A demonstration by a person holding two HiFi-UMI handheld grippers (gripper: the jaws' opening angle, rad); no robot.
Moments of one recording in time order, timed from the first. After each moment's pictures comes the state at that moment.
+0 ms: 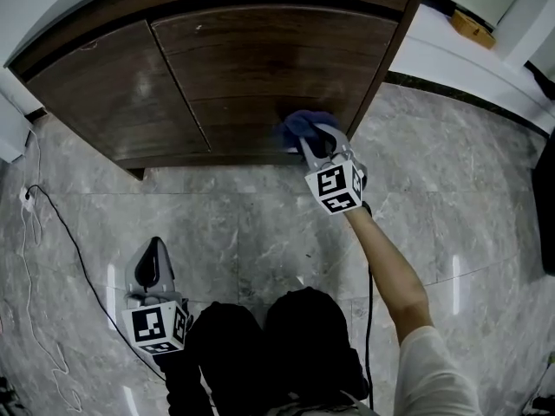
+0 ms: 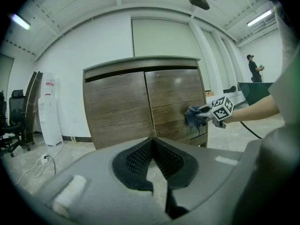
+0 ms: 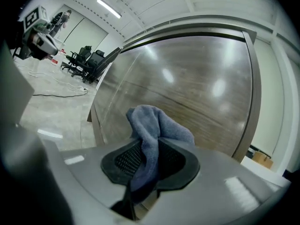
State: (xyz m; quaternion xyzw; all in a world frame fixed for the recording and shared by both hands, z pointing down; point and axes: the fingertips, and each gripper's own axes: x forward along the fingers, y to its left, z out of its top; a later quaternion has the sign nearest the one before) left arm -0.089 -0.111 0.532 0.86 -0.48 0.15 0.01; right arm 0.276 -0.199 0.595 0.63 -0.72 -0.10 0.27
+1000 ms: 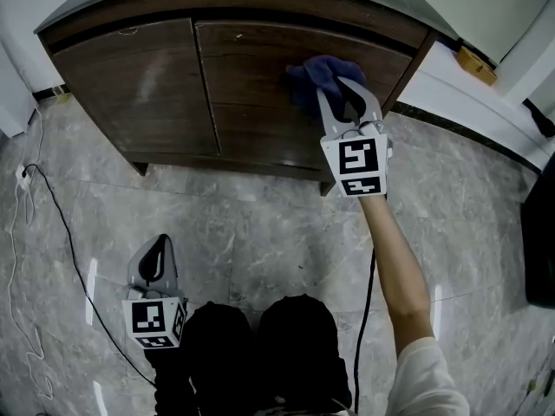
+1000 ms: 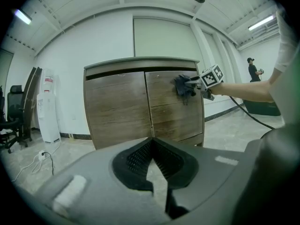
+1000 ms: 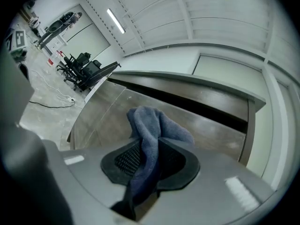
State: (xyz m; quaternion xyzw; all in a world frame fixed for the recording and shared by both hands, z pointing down) left arm -0.094 -0.100 0.534 0.87 -0.47 0.15 0.03; right arm 0.249 -0.217 0.388 0.65 -0.69 -0.23 0.21
